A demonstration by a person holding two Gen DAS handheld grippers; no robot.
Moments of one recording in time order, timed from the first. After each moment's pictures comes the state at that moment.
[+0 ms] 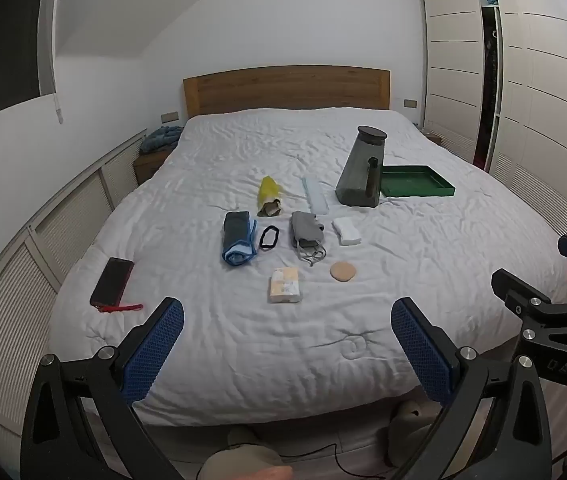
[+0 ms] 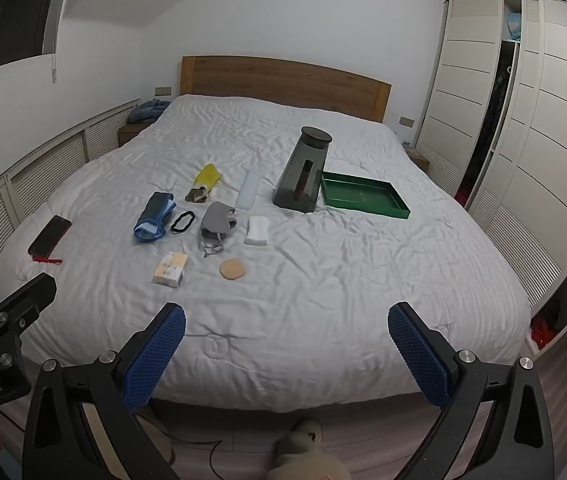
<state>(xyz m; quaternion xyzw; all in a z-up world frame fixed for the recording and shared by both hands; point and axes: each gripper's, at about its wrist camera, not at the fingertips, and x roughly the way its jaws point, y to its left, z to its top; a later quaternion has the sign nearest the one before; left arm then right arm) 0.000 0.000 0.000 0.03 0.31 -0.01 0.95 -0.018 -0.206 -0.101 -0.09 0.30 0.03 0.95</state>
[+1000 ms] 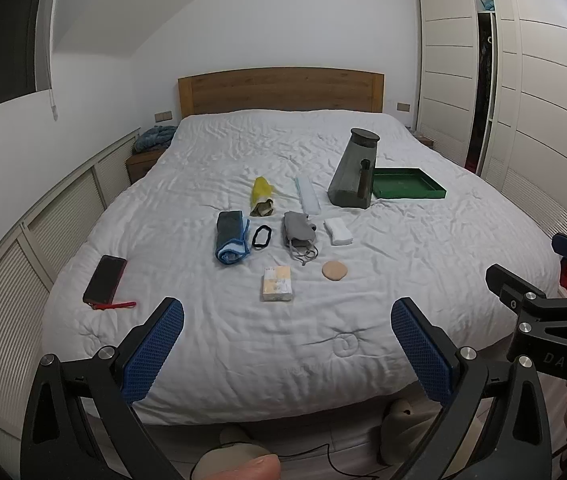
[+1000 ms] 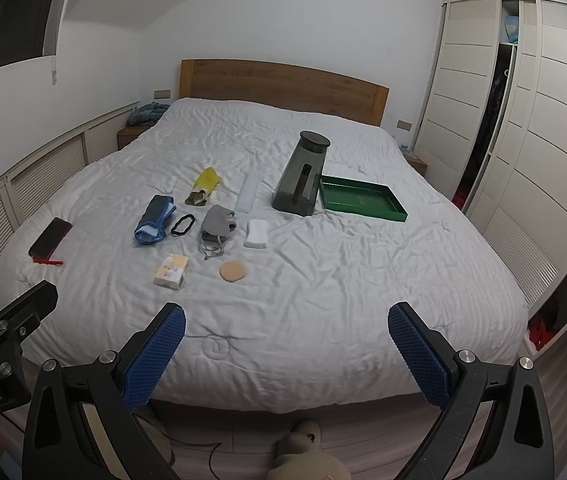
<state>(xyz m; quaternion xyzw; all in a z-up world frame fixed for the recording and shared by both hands) -0.002 -0.005 0.005 0.02 0.31 -0.02 0.95 -0.024 -0.205 -0.096 -0.09 0.30 0.03 0.95</state>
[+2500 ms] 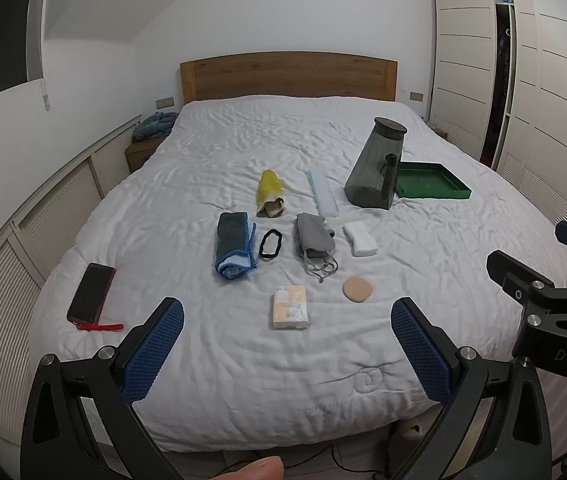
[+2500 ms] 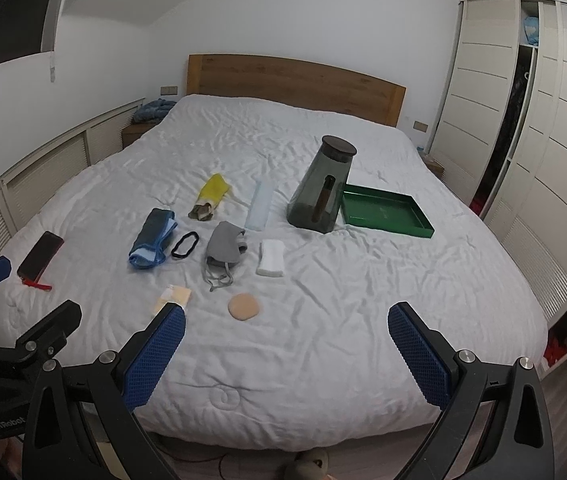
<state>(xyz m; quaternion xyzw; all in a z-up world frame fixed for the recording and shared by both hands) 0.095 0.008 -0.022 0.01 0.33 -0.01 0.94 0.098 -0.177 -0.117 -0.09 0.30 0.05 0.95</state>
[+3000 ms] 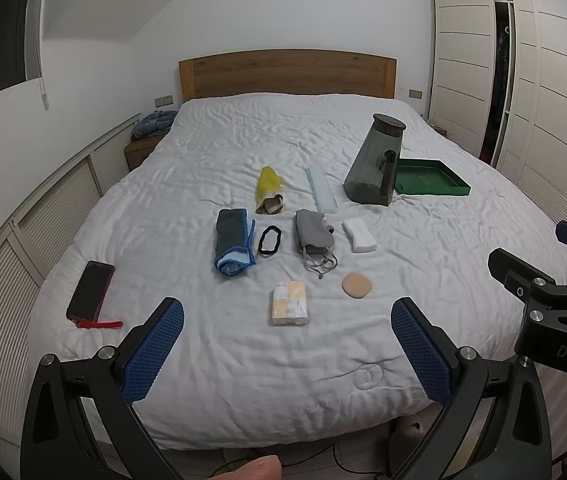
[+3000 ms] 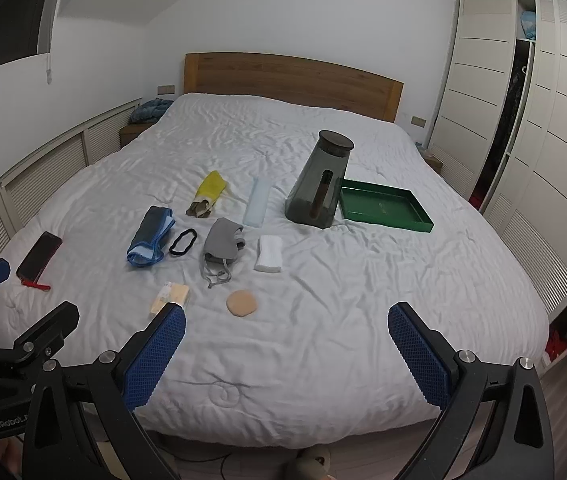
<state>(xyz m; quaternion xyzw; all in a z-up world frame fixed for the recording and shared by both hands) 0.094 0.008 -0.023 0.01 0.34 -0.01 0.94 0.097 -0.178 -0.118 -0.09 0.30 0.05 0.95</state>
